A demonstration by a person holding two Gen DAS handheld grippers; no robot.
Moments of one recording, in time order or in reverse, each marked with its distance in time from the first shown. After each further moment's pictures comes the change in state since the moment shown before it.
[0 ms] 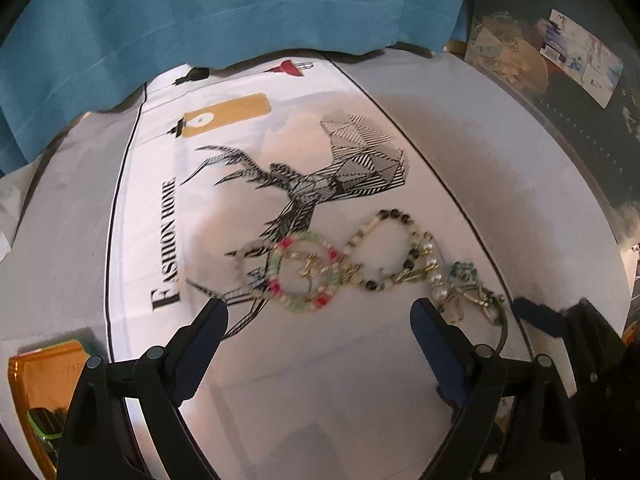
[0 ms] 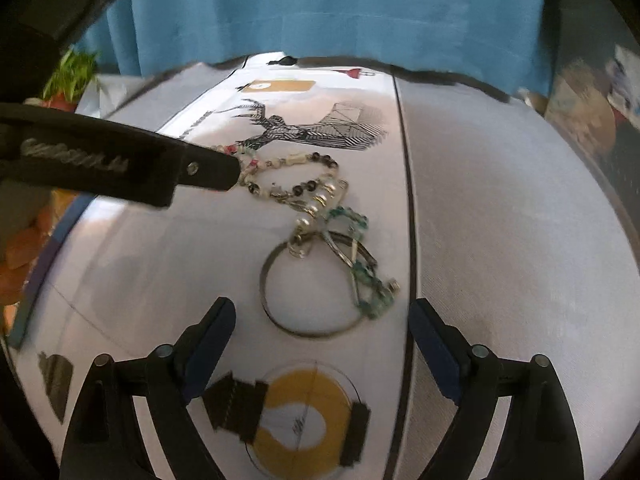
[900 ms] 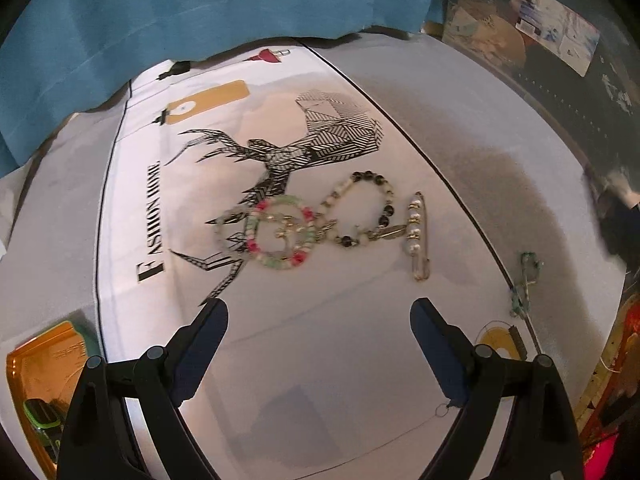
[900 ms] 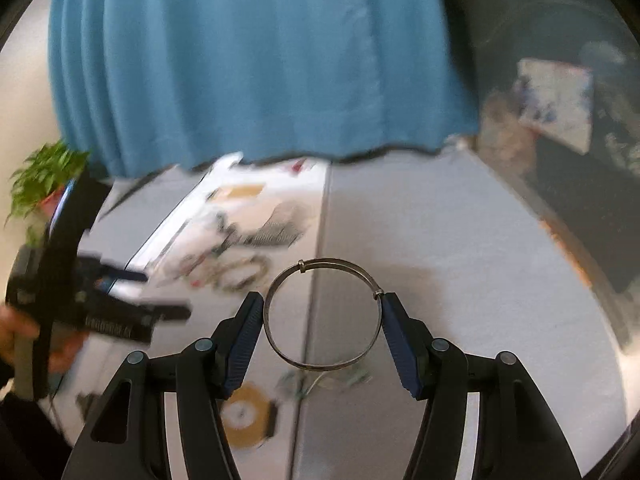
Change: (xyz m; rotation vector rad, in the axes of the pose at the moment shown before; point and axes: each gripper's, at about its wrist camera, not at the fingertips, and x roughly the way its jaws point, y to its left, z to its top) left arm -0.003 -0.017 -0.021 0.064 0.028 -0.028; right arm -0.100 -0.082 -0.007 0.187 -0.317 -0.036
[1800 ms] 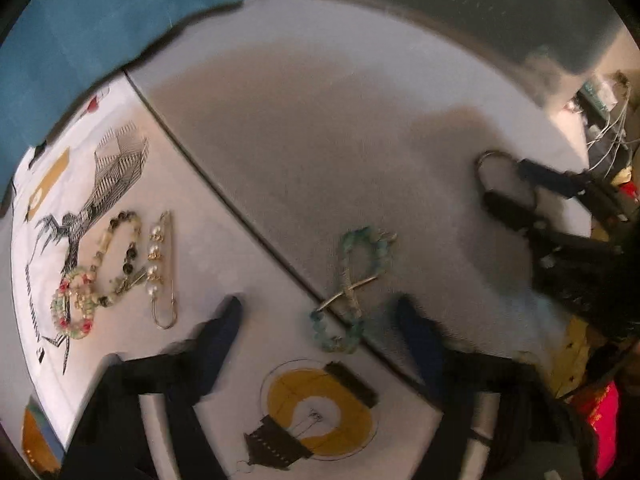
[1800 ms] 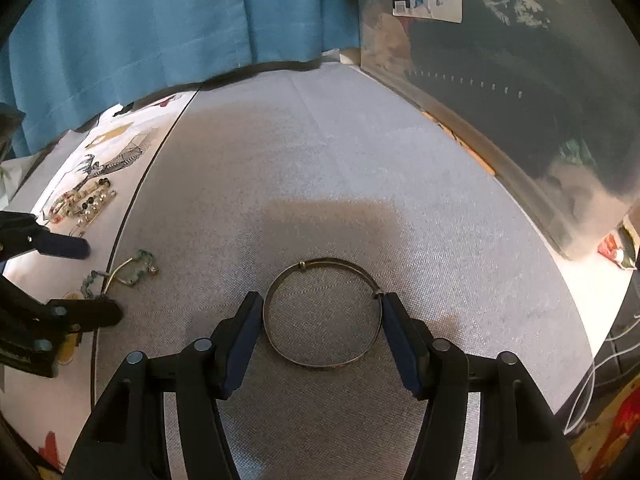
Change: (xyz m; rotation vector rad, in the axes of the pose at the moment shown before) left arm 0.031 -0.161 0.009 0.358 0.079 -0.145; right arm 0.010 -0.104 -0.070 0.112 0.244 -0.281
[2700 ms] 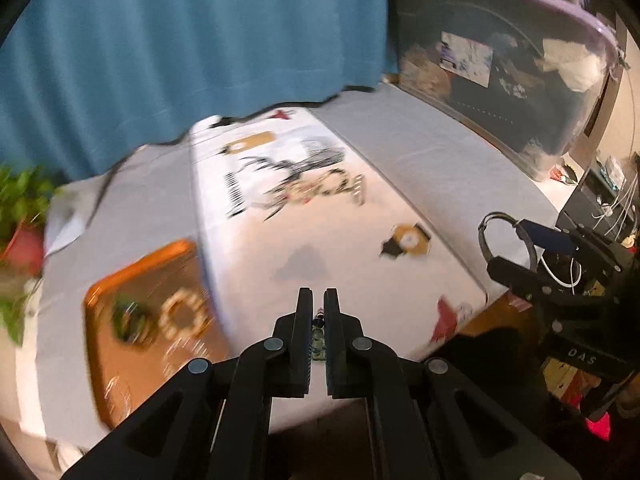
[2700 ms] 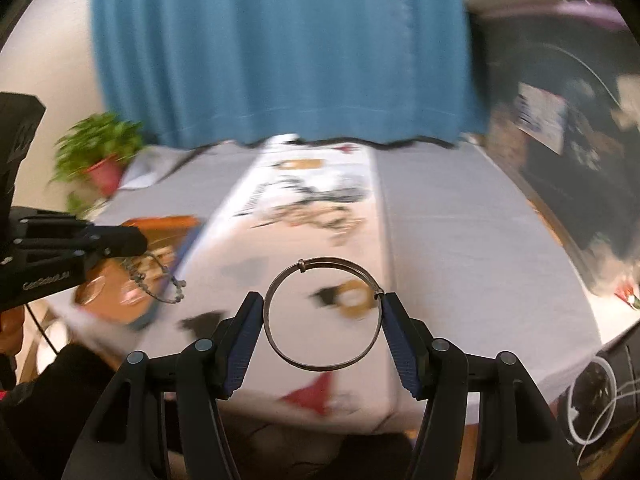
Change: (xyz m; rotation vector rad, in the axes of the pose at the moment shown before) left arm -0.251 0.050 -0.209 -0.295 -0.259 0.230; right arm -0.211 0.169 -0.051 -0.200 -0.156 0.326
